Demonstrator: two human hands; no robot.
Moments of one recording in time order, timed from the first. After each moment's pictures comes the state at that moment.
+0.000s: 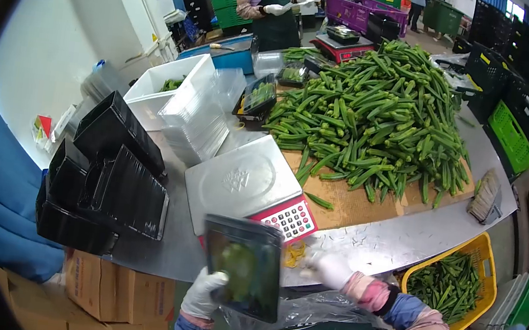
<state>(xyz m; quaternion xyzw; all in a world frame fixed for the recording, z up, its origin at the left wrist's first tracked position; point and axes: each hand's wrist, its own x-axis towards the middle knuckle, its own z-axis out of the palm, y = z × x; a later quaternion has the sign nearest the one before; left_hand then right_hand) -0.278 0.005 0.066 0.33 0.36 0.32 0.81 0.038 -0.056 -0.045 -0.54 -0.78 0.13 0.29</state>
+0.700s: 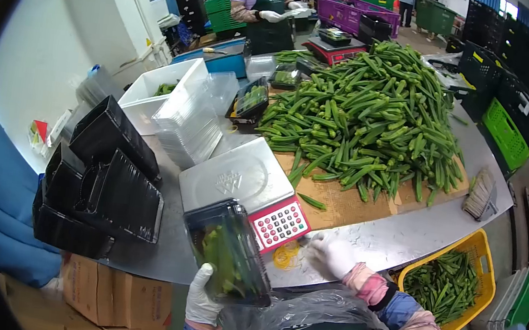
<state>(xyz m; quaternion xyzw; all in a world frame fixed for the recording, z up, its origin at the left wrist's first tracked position) -0.258 -0.012 0.058 0.17 0.32 0.46 0.81 0.061 -0.050 -0.030 -0.62 -0.72 0.06 0.30</state>
